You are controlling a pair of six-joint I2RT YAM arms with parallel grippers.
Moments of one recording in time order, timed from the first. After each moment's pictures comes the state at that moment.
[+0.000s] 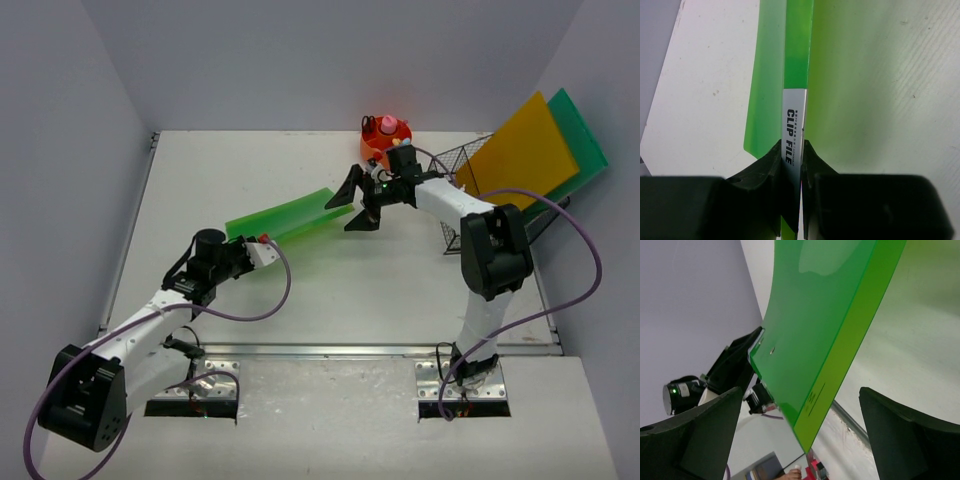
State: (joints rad) left arm -0.30 0.98 0.41 0.03 0.24 0.82; right arm 0.29 1.90 1.30 -0.31 -0.85 0.79
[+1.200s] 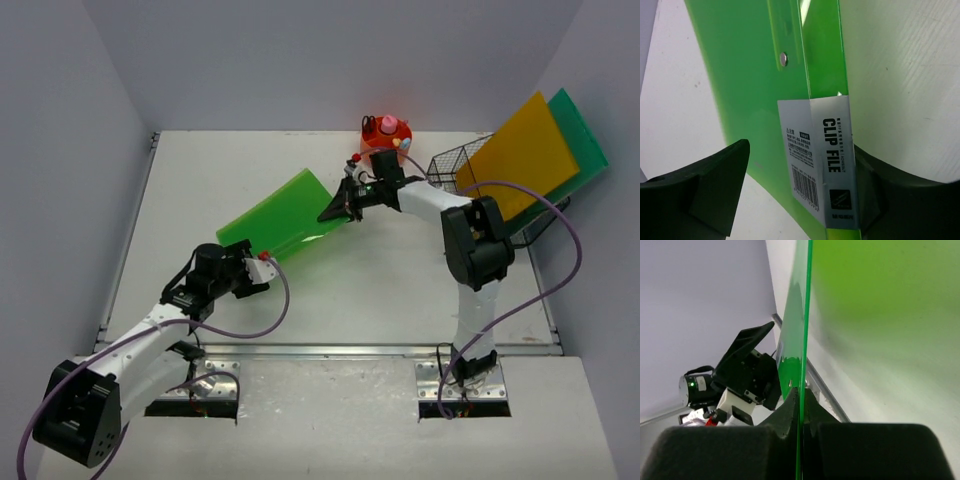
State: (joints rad) left arm -0.32 0.88 0.30 0.00 0.22 0.86; right arm 0.36 2.05 1.37 -0.13 -0.97 0.83
